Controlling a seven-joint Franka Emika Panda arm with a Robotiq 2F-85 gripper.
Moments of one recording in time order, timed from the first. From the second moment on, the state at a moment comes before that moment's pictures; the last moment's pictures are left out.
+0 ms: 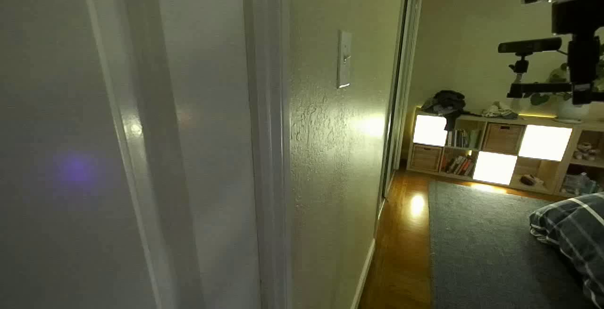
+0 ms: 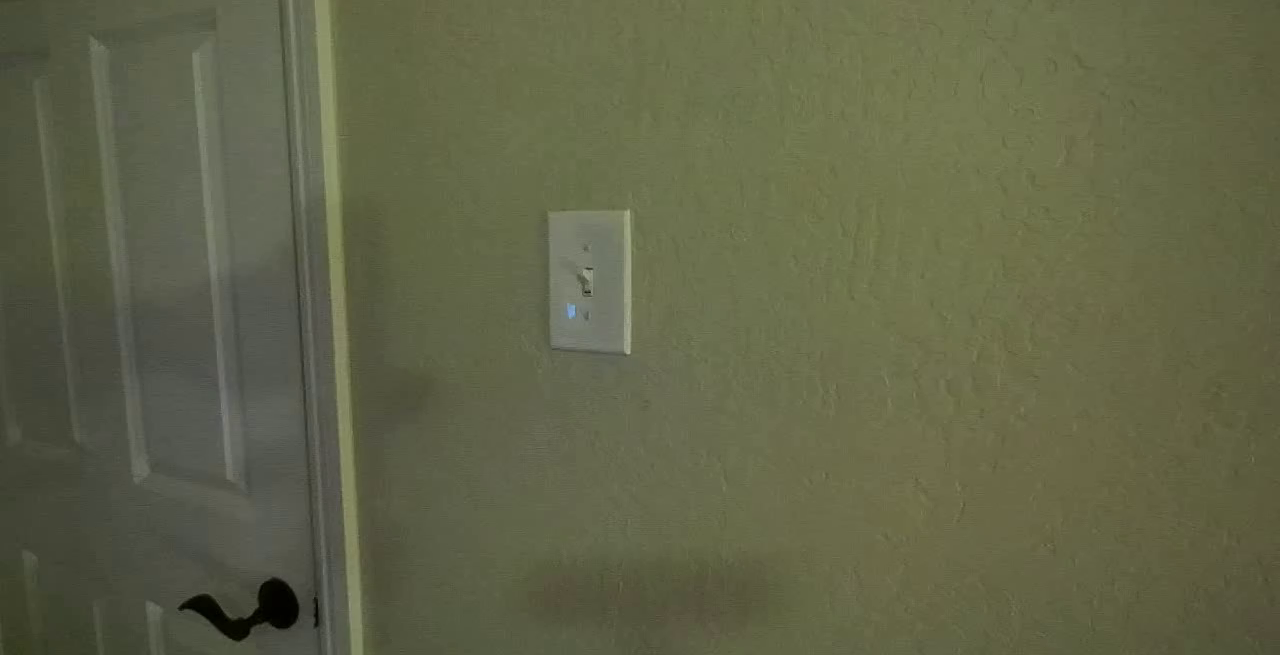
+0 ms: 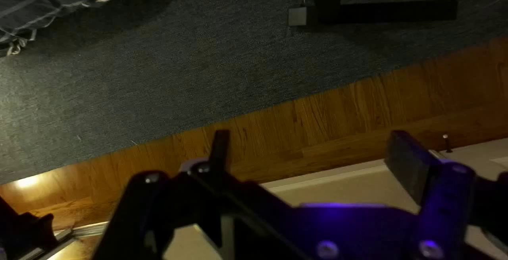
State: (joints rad) arm -0.17 -0.46 -0.05 -2.47 -0.32 1.84 -0.05
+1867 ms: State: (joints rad) arm -0.08 -0.20 -0.05 -2.31 -0.08 2.27 -0.12
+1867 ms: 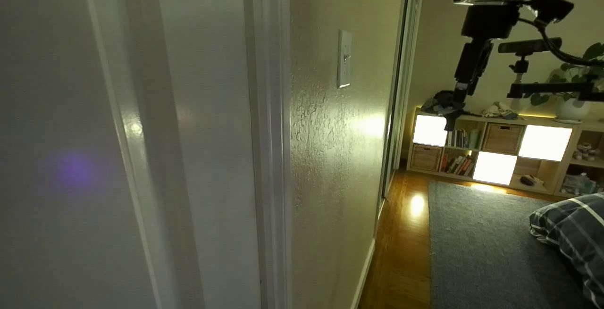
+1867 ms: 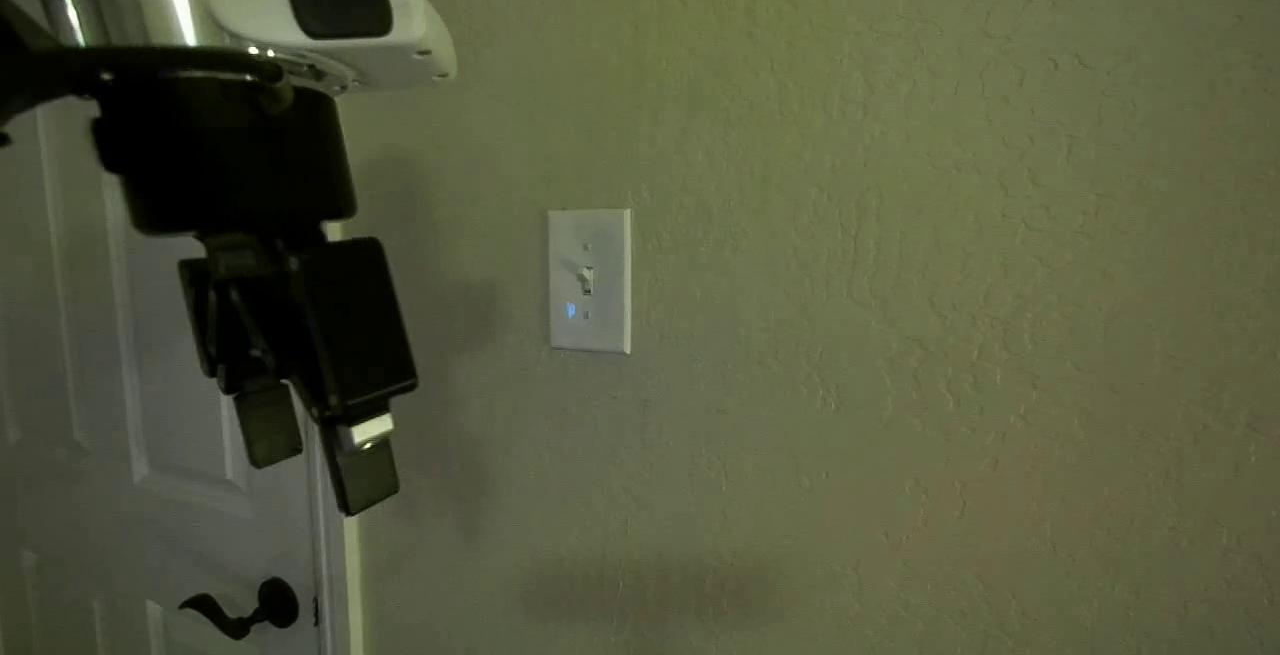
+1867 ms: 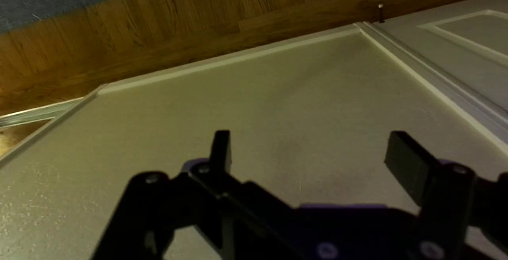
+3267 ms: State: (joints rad) arm -0.02 -0.06 -0.04 -2.15 0.12 2.49 -0.20
